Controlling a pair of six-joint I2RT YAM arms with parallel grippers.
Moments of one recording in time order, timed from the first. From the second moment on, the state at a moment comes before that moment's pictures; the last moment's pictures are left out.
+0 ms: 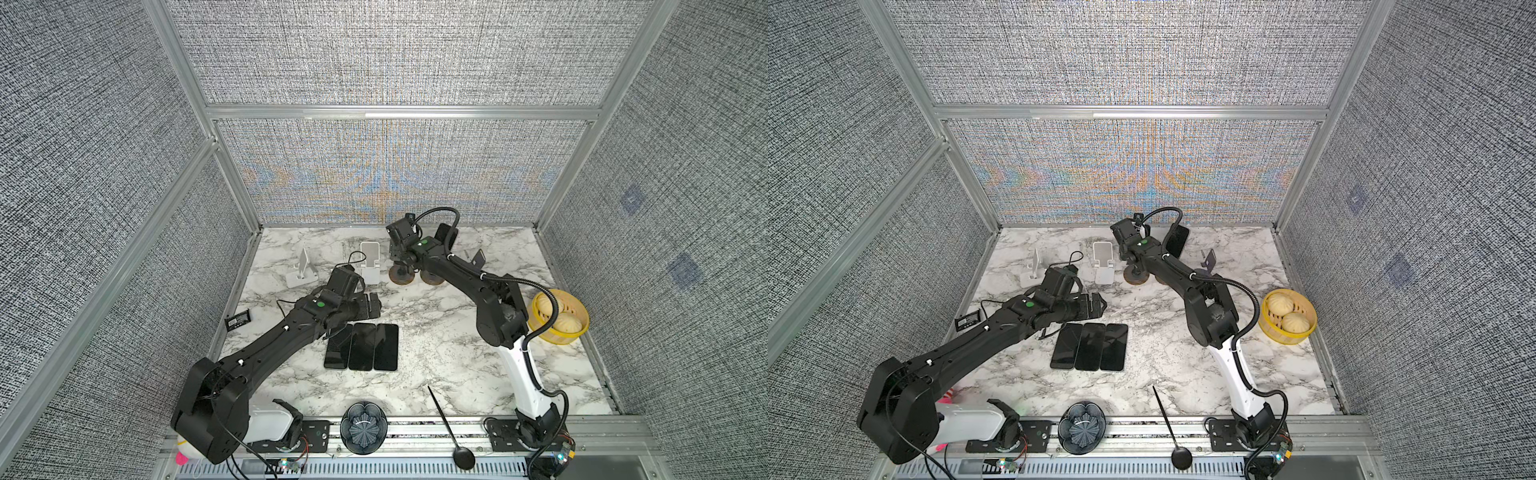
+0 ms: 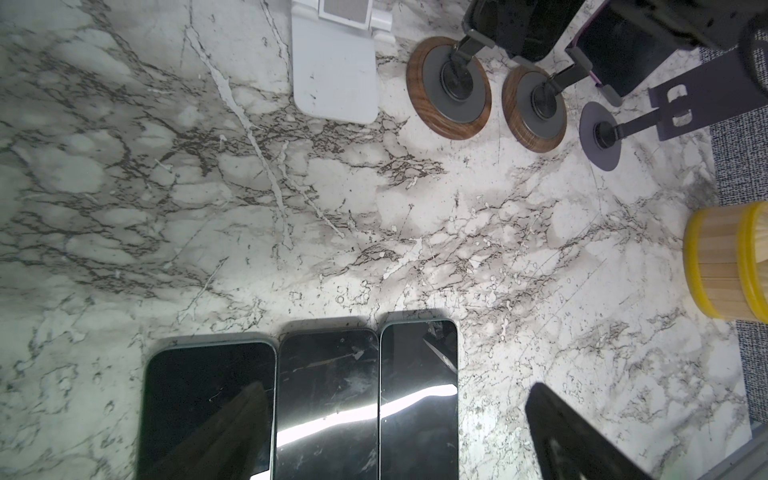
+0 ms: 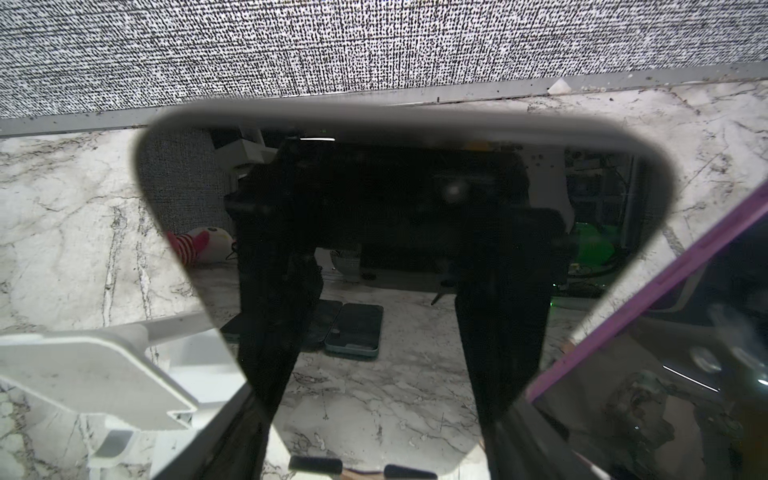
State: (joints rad) left arm -0.57 1.33 0.90 -0.47 0.08 -0.59; right arm 0.63 2.30 2.05 -0.59 0.46 0.52
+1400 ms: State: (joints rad) left arm -0.57 1.38 0.97 -0.49 0.08 -0.56; right arm 0.73 1.73 1.50 -0.76 0.30 0.59
